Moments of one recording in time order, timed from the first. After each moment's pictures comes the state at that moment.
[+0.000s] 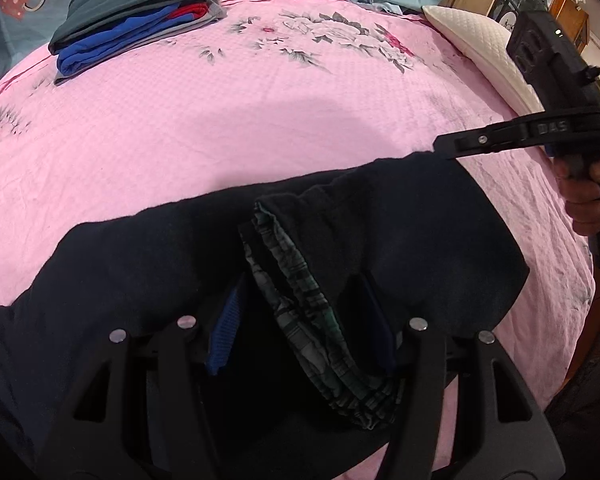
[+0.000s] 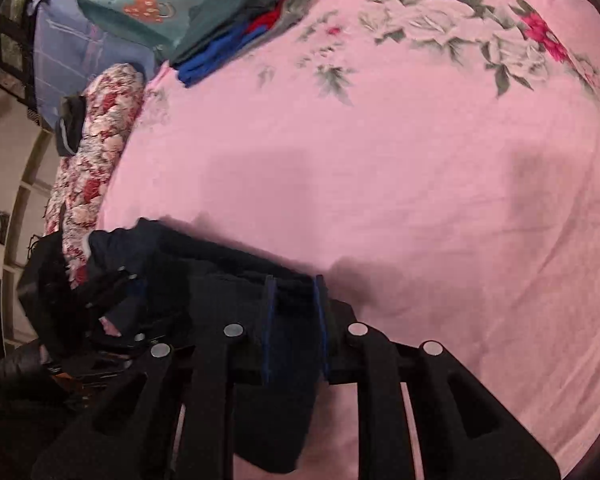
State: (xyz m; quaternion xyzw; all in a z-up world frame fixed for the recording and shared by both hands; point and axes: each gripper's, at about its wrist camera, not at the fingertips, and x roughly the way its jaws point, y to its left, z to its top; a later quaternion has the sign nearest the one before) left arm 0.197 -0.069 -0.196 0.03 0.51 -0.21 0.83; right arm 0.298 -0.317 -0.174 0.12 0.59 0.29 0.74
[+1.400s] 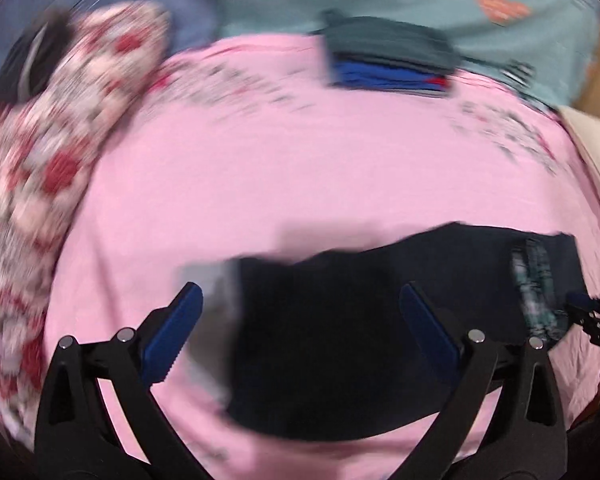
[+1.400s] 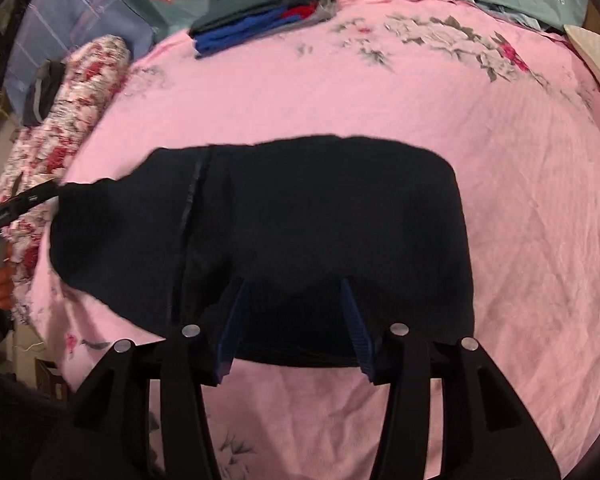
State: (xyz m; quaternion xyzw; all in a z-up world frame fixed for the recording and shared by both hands) left arm 0.134 0.177 -0.130 -0.05 0.48 0.06 0.87; right arm 0.175 -0.225 -0.153 0.05 0.56 0.18 0.81
